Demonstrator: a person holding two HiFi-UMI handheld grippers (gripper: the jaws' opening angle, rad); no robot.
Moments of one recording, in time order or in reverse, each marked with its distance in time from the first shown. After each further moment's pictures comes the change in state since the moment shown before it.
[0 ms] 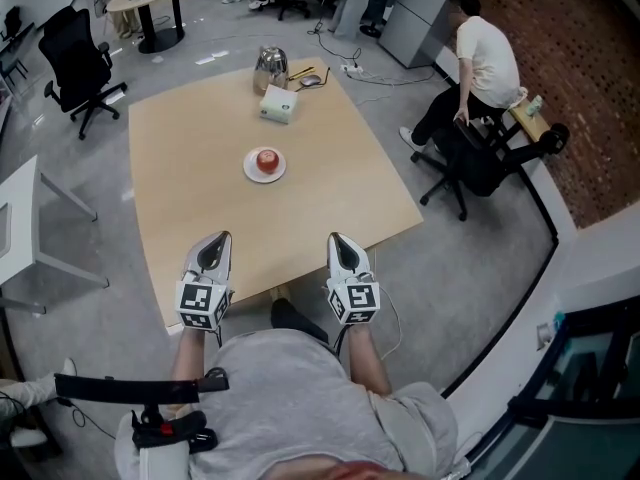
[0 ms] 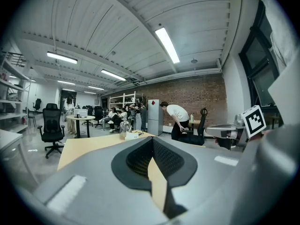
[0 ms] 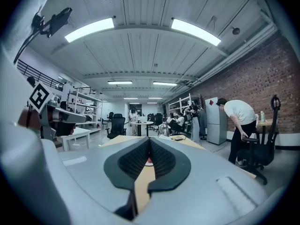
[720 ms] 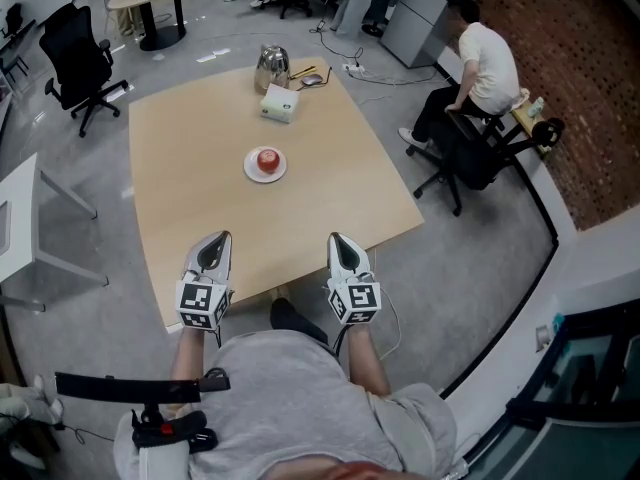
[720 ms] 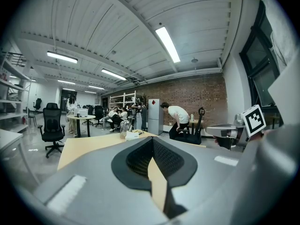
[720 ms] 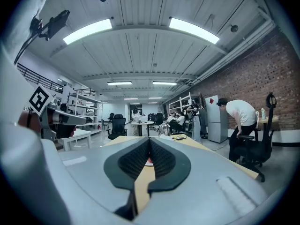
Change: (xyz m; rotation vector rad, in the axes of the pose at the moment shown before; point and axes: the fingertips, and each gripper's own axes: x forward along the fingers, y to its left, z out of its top) left arm 0.000 0.000 0.001 -0.001 0.010 0.004; right arm 0.000 -0.001 0.002 0.028 0.002 0.009
